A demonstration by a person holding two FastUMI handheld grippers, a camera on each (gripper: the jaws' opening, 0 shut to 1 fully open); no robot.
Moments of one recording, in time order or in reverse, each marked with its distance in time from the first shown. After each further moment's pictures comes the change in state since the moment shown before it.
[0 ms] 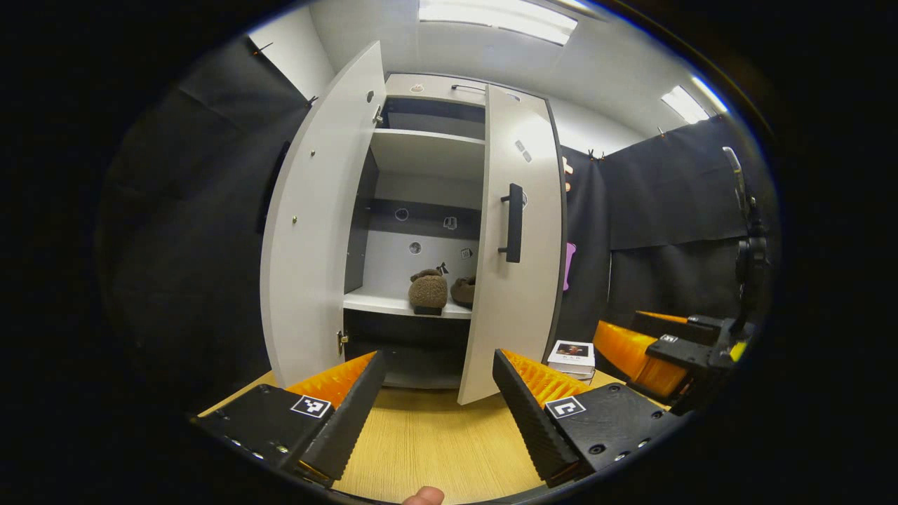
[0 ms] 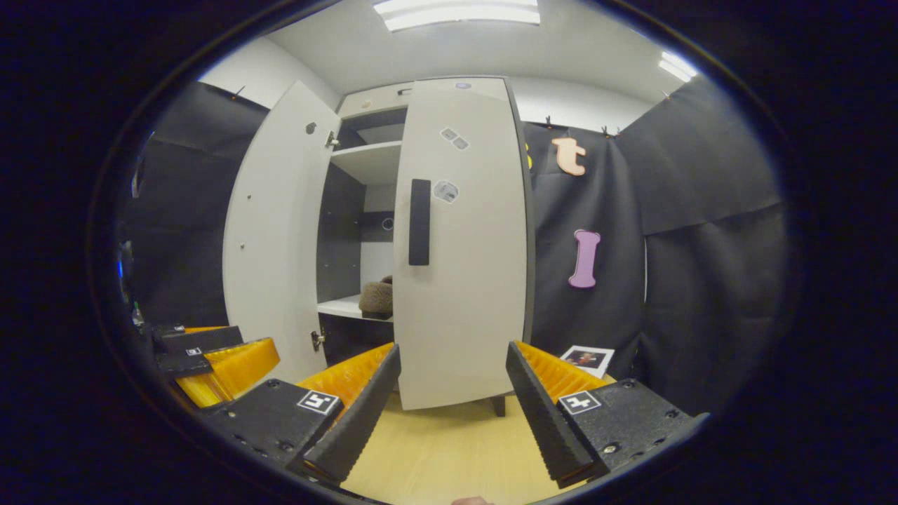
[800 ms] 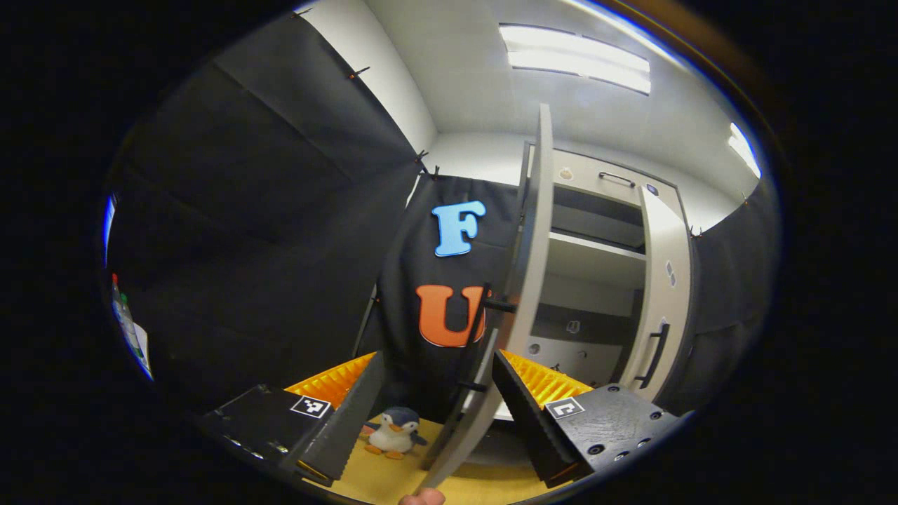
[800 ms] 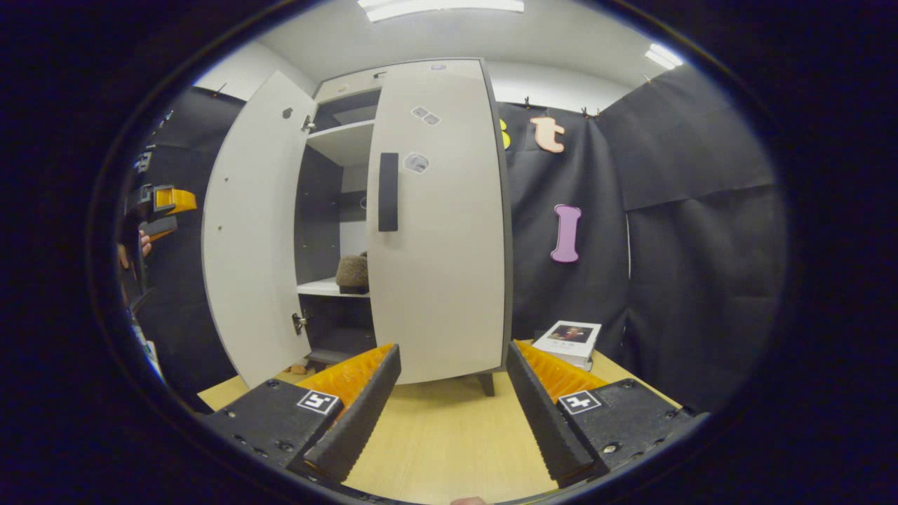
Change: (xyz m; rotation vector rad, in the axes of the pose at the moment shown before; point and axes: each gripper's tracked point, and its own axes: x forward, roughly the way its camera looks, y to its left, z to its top) left arm 0.017 0.254 0.171 -0.116 -0.292 0.390; right arm 0.005 -0.020 -0.031 0.028 0.069 -0.053
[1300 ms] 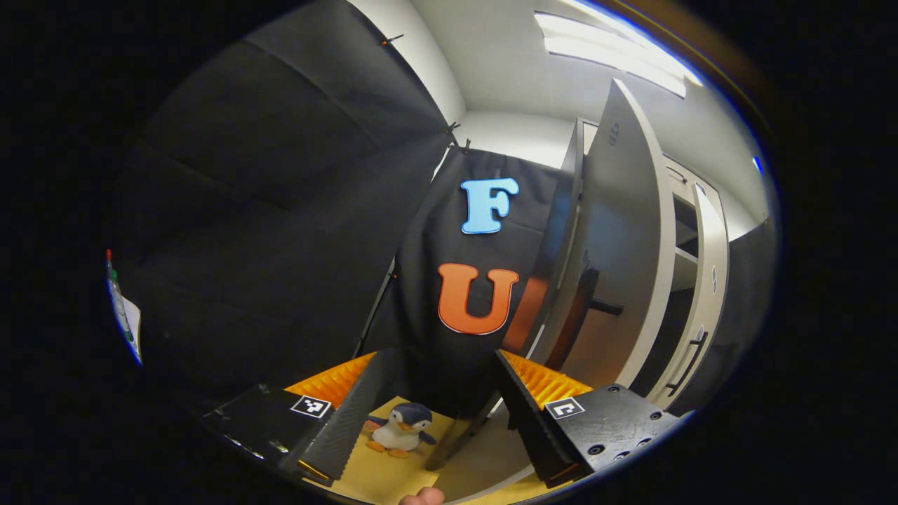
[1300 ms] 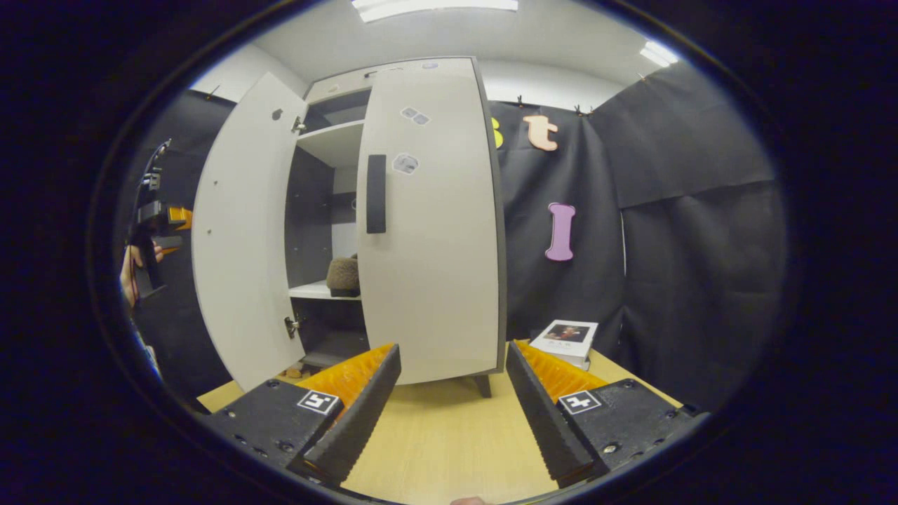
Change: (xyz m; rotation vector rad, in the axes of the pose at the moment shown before) left arm 0.049 0.031 -0.040 -0.087 0.117 0.046; right arm 0.010 -0.012 0.003 0.018 -0.004 -0.032
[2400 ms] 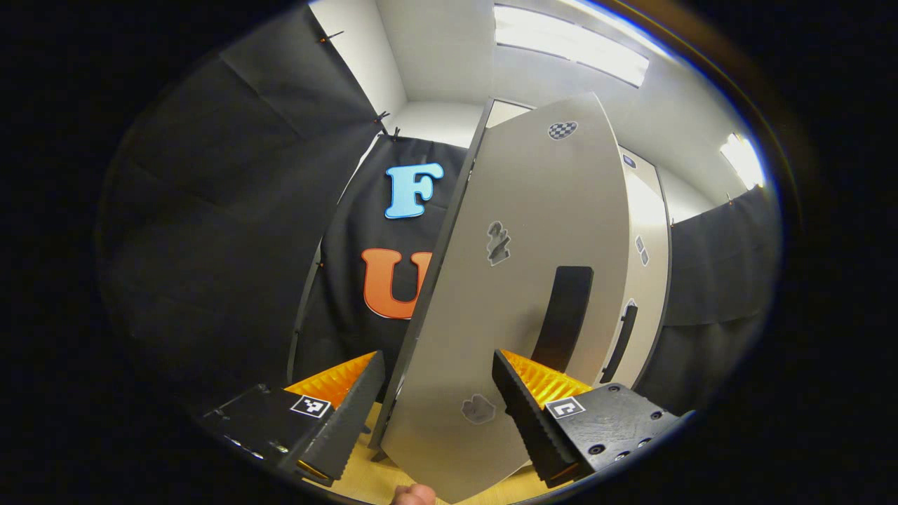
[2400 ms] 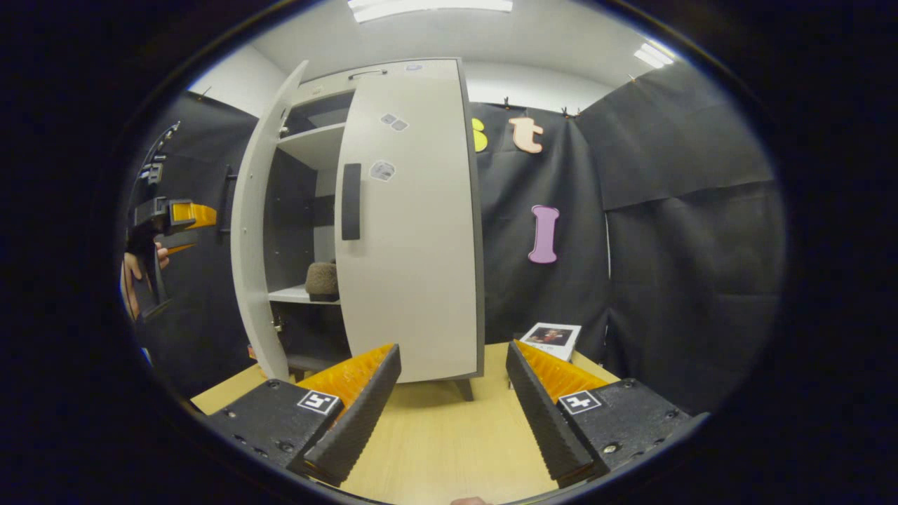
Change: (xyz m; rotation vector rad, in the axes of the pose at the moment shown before) left arm -0.019 -0.138 -0.039 0.050 0.022 -0.234; right arm 0.003 -0.029 0.007 0.008 -0.013 -0.056
